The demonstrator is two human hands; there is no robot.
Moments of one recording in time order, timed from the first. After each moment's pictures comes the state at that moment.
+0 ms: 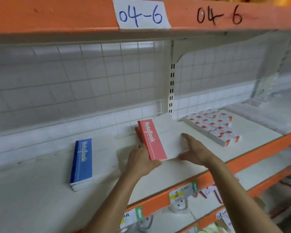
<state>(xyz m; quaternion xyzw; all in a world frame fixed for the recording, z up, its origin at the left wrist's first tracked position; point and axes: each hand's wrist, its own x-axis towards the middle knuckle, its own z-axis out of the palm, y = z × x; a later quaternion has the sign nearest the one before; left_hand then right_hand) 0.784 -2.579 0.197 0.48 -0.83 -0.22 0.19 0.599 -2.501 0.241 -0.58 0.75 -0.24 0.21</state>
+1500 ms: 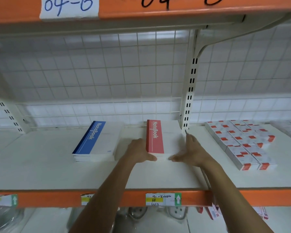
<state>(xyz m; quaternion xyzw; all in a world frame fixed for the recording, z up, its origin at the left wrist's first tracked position) 0.742 -2.569 0.218 0.65 -0.72 -0.24 0.10 0.544 -2.561 0.213 -0.65 0.68 -0.19 0.28</state>
